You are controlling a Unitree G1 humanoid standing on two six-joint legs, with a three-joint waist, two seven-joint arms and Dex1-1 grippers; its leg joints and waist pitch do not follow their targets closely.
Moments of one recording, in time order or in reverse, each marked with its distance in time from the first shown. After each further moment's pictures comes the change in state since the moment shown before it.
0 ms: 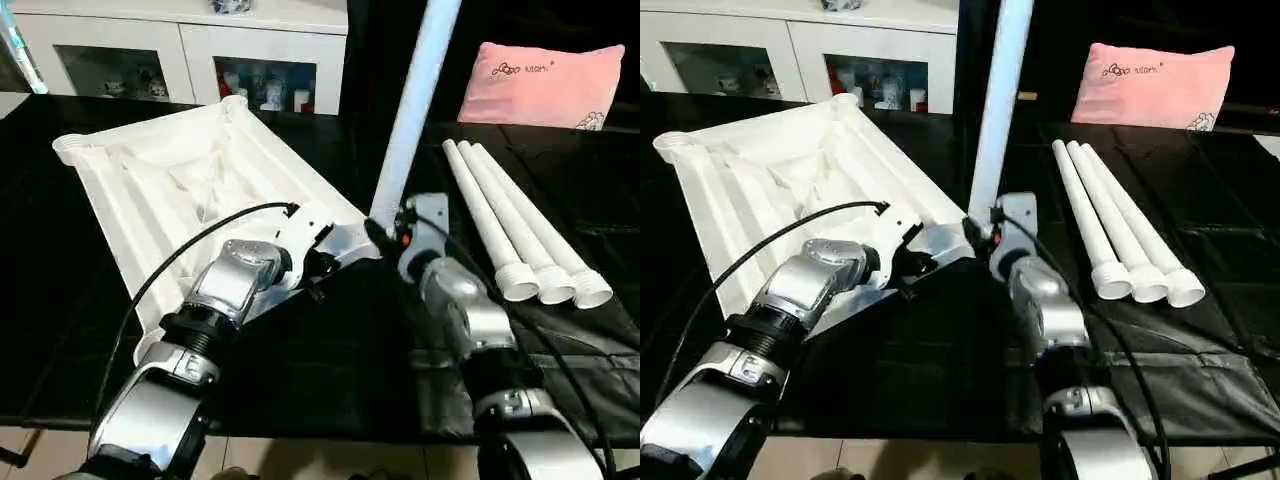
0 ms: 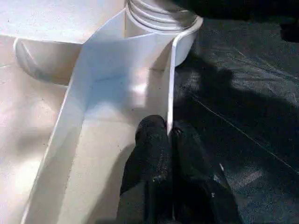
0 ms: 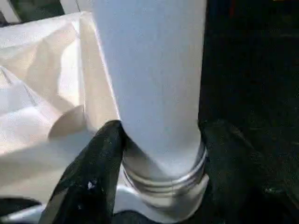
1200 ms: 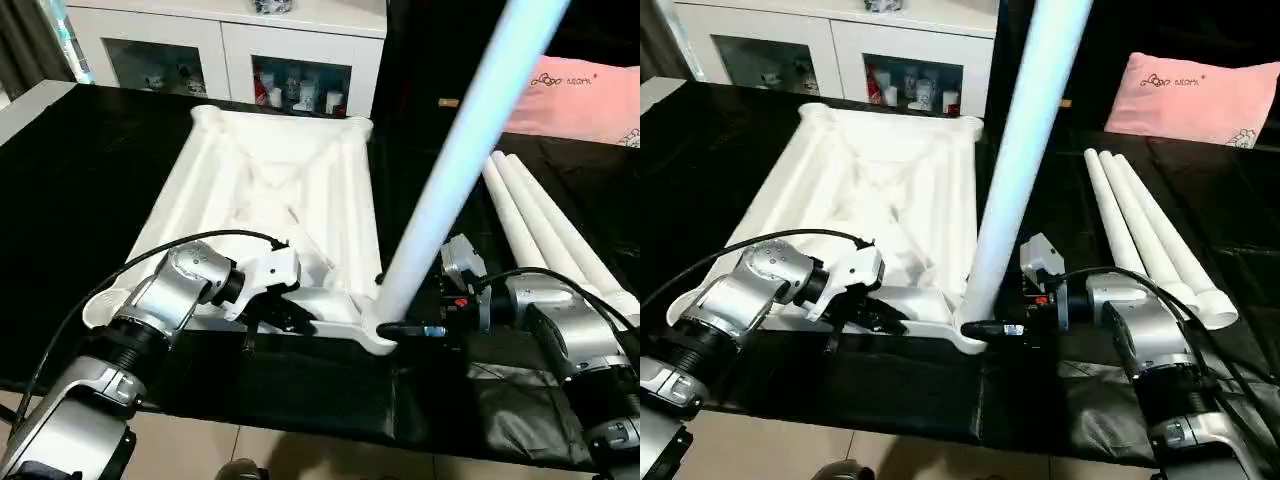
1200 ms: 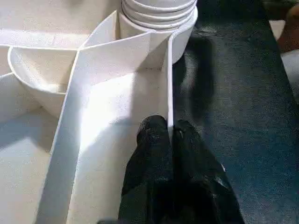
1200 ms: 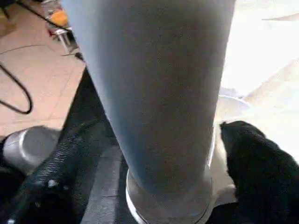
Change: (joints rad) left arm 0.093 0.299 -0.183 -0.081 -0.034 -0.419 -0.683; right arm 0.112 -0.448 0.241 -0.197 0.145 0.020 1.121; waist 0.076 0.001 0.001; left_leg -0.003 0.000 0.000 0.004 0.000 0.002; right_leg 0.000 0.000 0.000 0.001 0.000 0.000
